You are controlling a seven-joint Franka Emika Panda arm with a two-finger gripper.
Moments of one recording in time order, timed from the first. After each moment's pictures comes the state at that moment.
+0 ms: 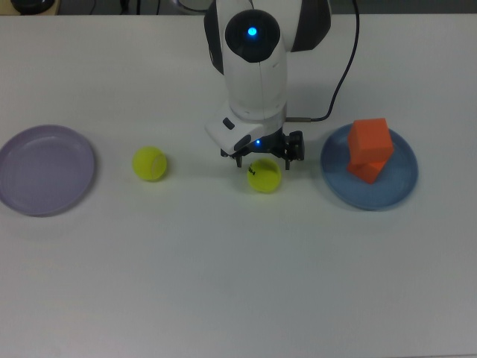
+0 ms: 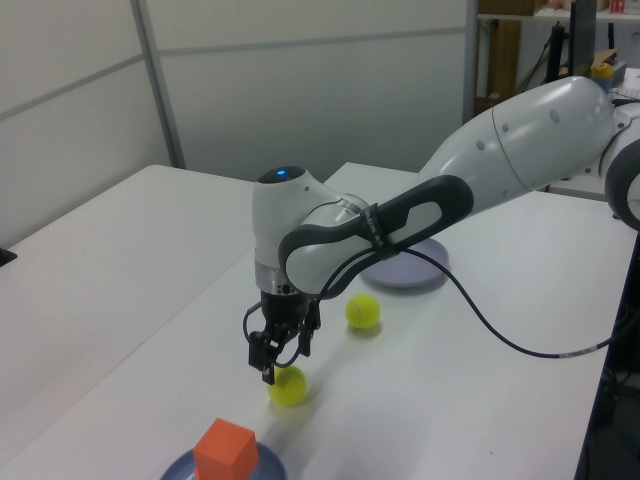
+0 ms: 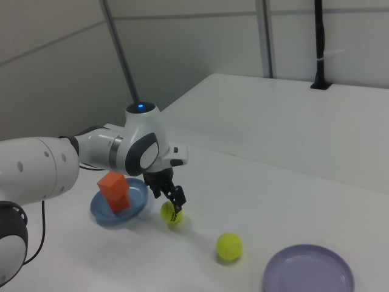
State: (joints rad) arm 0.19 0.43 0.24 -1.69 -0.01 2.17 0.32
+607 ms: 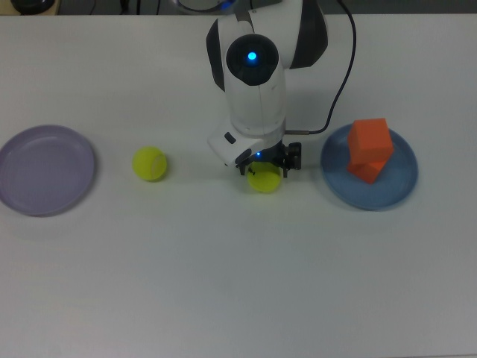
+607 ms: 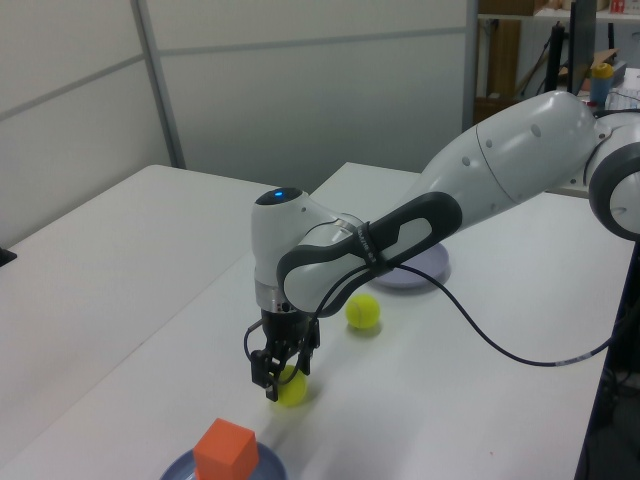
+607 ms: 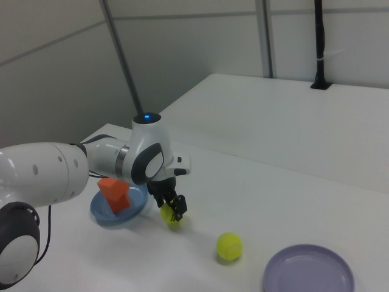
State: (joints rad) arm 0.19 0.49 0.24 -1.69 -0.01 2.20 0.32
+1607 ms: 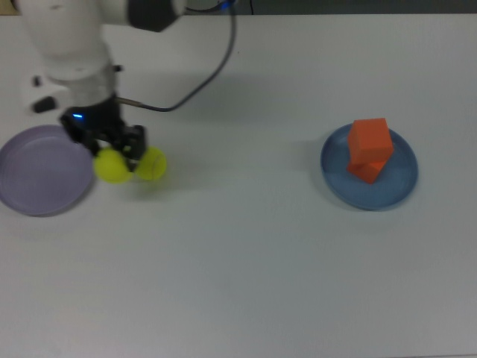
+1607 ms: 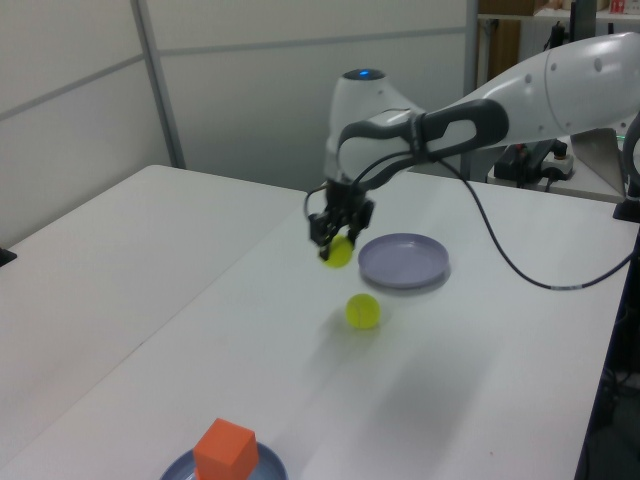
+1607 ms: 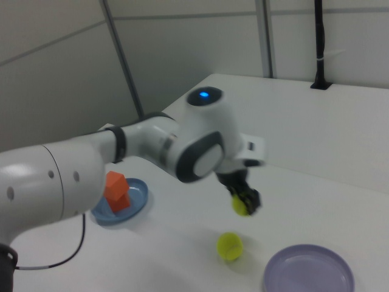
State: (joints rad) arm -0.20 0.35 0.23 -1.64 -0.01 2.18 0.18
